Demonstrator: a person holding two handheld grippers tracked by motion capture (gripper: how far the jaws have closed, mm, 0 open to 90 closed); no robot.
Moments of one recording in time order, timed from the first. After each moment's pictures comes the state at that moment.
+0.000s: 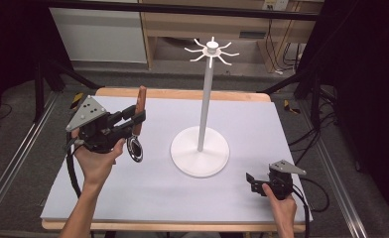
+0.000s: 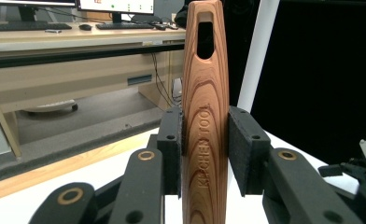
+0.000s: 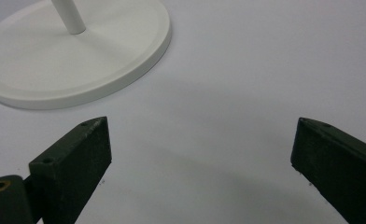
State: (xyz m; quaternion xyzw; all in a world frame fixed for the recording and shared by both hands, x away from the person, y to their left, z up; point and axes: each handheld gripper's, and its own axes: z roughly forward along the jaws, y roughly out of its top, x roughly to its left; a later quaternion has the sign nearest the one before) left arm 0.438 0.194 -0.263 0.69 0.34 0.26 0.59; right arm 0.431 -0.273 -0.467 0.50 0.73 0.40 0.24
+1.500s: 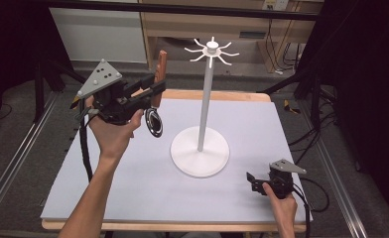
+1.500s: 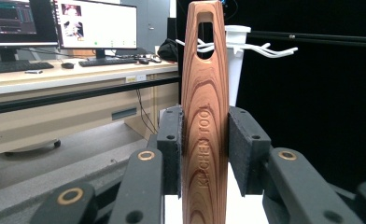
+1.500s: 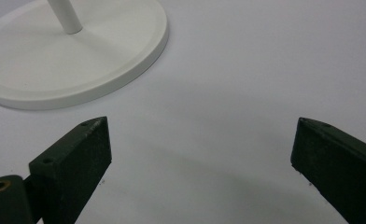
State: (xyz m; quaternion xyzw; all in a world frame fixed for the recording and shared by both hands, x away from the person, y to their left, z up) left arm 0.455 0.150 -0.199 0.67 0.29 0.26 0.63; right arm 0.433 -0.274 -0.467 0.50 0.73 0.40 0.24
